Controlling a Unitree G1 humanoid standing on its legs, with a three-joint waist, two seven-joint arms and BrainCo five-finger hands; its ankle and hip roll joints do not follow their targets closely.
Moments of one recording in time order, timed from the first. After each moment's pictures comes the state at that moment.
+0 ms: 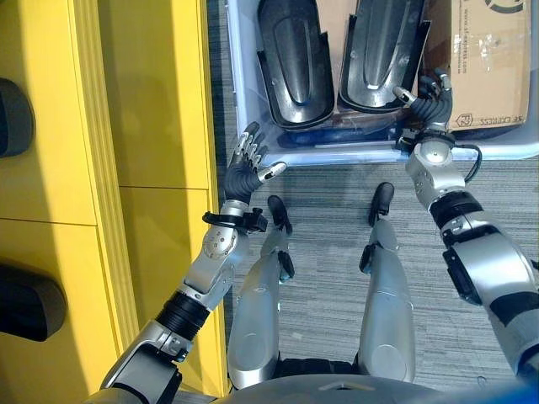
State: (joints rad) left arm -0.30 0.37 -0.40 0.06 -0.57 -0.32 0.27; right arm -1.05 -0.45 0.30 1.04 0.53 -0.23 -0.43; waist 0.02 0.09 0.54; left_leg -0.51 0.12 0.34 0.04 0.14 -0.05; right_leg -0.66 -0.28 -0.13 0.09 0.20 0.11
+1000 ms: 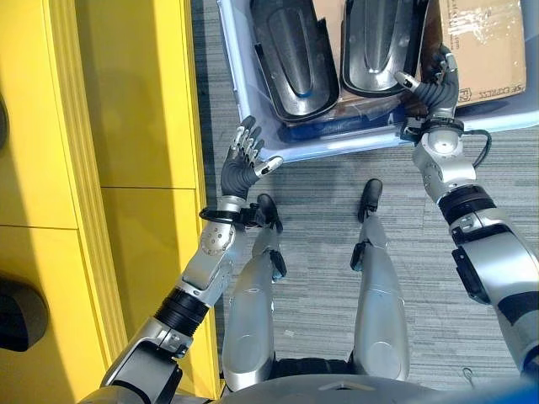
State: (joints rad) left arm -0.30 0.37 -0.37 0.06 -0.57 -0.32 0.27; right arm -0.98 -0.39 0.22 0.86 0.56 -0.27 -0.41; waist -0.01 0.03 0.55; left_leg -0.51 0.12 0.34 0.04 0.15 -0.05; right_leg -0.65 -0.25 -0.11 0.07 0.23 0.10
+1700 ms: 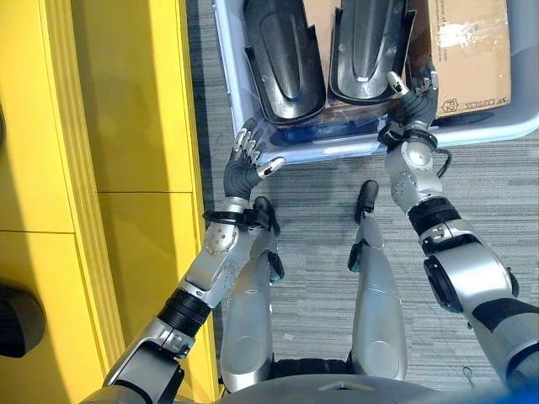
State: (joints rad) left arm -0.32 0.36 -0.41 0.06 -0.57 -0.32 0.29; right arm -0.95 -0.28 0.21 0.85 0.72 -0.35 -0.43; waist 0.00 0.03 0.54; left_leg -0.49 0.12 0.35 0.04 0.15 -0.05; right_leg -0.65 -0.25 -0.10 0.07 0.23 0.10
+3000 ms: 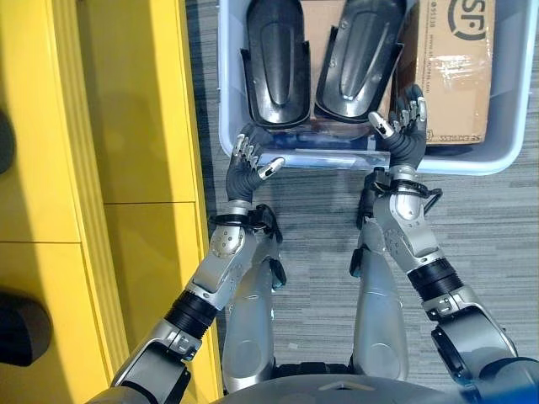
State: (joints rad) left arm -0.30 0.32 -0.40 0.08 -0.53 -0.32 0.38; right arm -0.50 -0.29 0.28 0.17 0.40 -0.35 -0.57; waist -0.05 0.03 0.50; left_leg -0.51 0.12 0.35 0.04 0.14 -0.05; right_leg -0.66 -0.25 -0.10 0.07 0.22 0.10
